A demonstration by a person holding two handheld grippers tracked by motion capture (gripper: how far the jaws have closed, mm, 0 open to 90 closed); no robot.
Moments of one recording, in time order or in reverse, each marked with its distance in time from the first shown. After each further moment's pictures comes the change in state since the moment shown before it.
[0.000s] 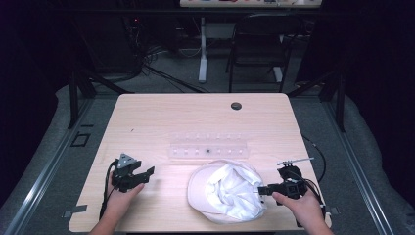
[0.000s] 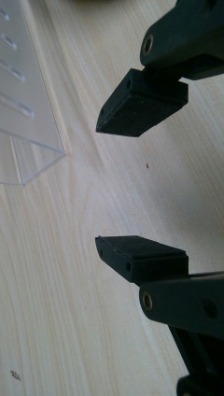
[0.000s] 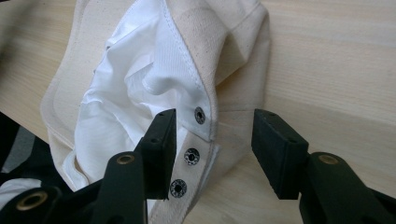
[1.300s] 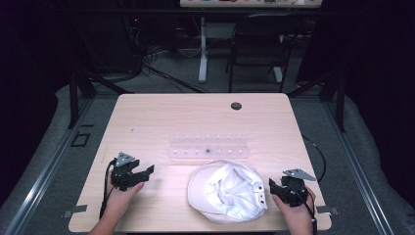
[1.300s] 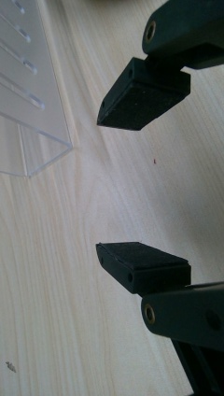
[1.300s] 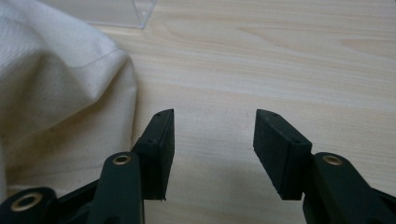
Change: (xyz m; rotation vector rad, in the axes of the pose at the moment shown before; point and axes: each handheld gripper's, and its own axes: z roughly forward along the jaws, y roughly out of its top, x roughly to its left) left arm 0.003 0.002 0.002 -0.007 0.010 -0.053; right arm -0.027 -0.033 0.036 -0.369 -0.406 -0.064
